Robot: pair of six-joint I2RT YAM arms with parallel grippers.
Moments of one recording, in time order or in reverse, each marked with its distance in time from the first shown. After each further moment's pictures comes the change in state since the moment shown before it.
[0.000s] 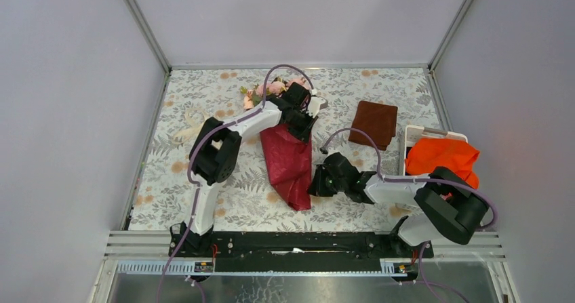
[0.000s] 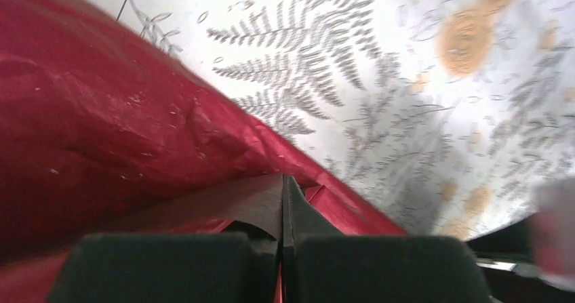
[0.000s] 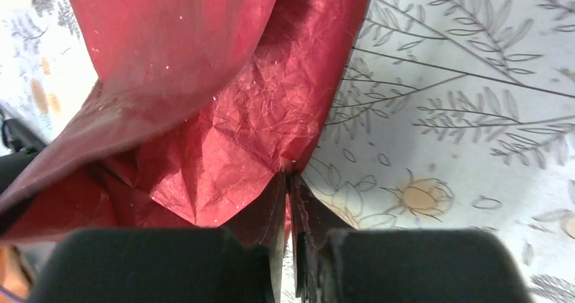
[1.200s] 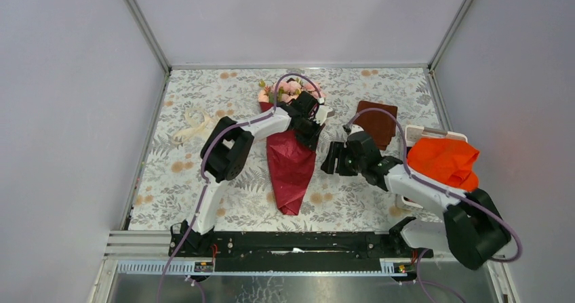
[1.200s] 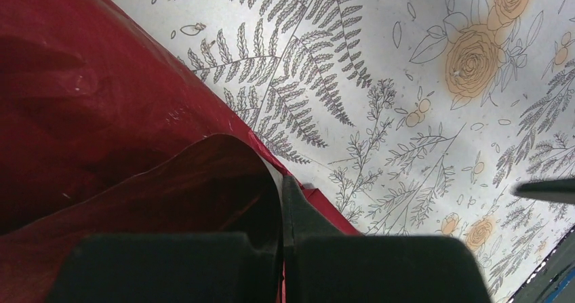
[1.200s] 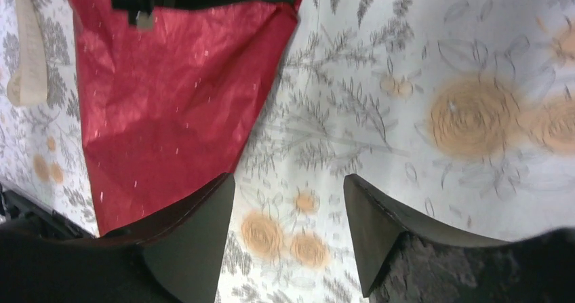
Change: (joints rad) left arm -0.051 0.080 0.014 0.068 0.010 -0.048; right arm -0.241 -0.240 0.098 -0.296 0.014 -0.181
